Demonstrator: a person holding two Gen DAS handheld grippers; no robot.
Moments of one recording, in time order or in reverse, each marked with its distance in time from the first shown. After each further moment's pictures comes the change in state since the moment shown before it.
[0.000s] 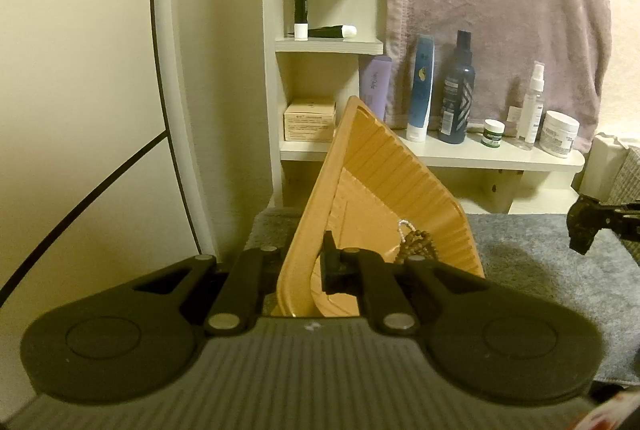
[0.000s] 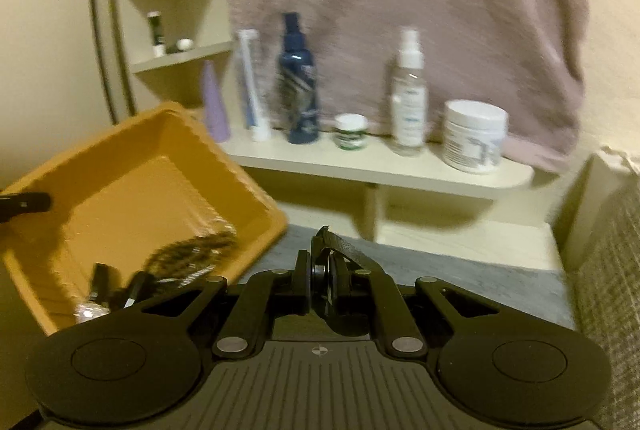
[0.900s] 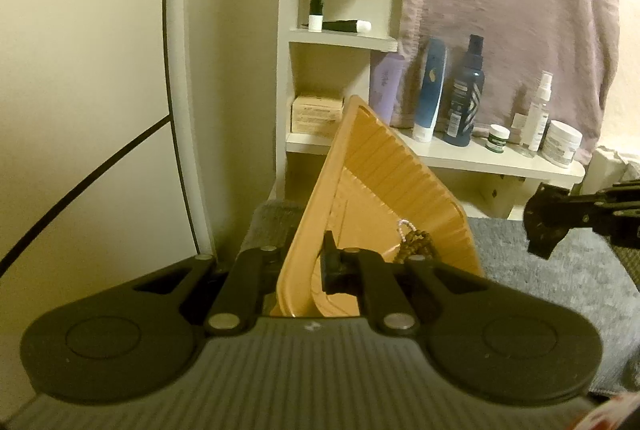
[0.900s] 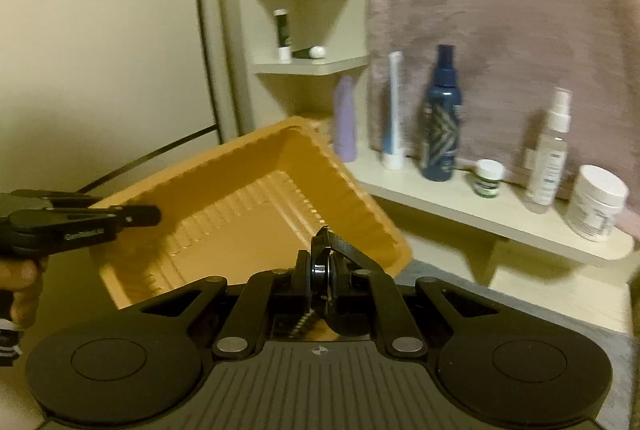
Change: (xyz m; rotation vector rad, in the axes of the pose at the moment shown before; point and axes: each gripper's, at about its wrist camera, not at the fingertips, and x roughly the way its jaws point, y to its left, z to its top) left arm 0.006 0.013 -0.002 -0.065 0.019 -0.019; right arm 0.008 0.070 0.034 -0.140 0.036 0.226
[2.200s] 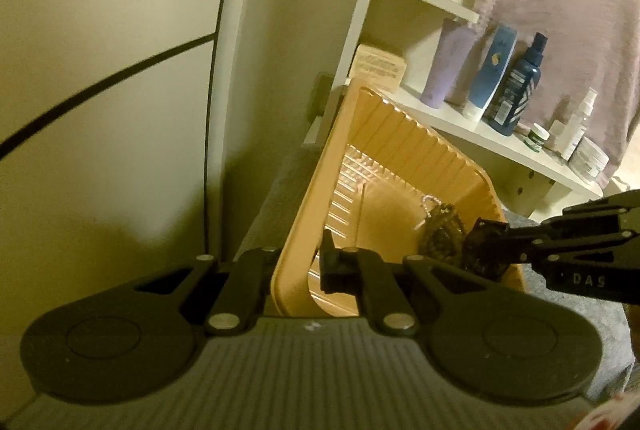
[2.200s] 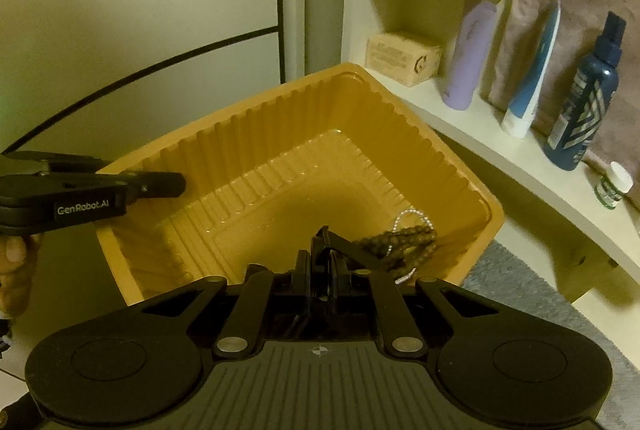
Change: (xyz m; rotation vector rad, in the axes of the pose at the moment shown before) left arm 0.027 0.061 -0.035 -0.211 0.108 -0.025; right arm 0.112 0.039 0.021 -0.158 0.273 0.075
